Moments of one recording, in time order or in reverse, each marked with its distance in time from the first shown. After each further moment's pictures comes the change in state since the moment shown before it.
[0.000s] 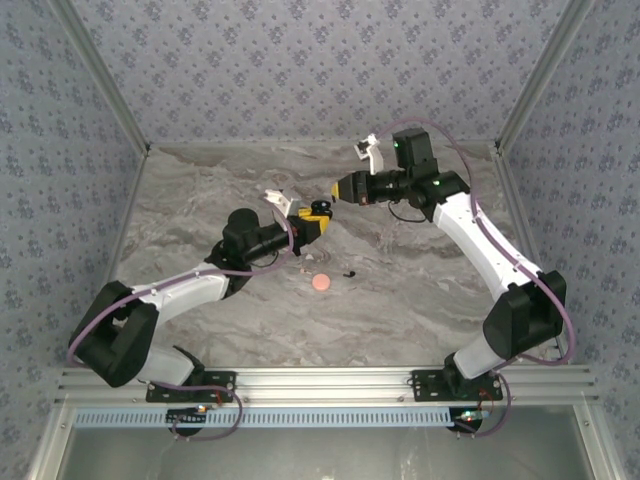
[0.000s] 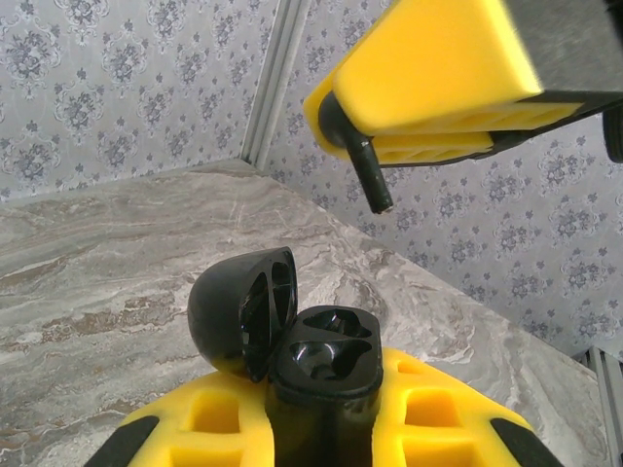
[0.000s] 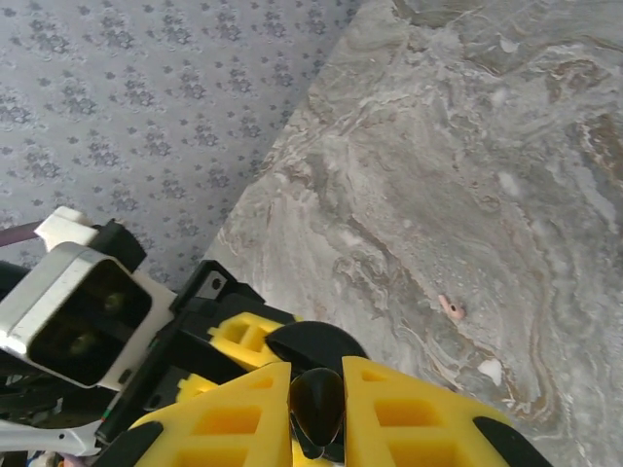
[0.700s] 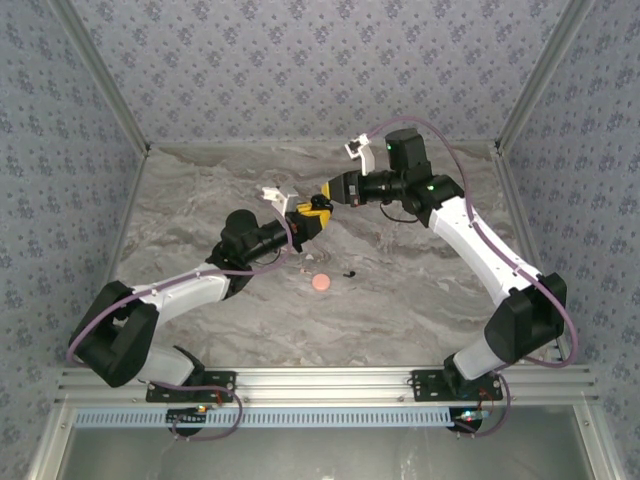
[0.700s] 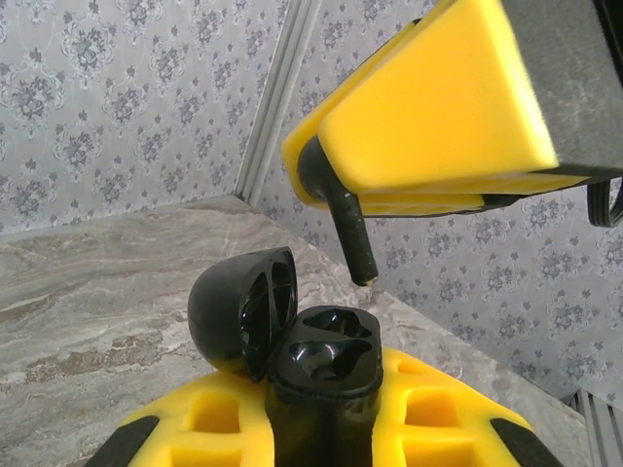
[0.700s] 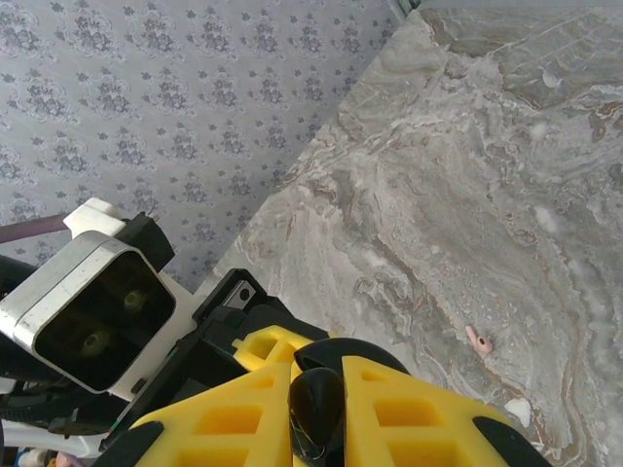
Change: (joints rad) left arm -0.013 0.000 0.000 0.093 -0.027 -0.064; right arm 0.051 -0.016 -0.016 0.091 0.020 0.012
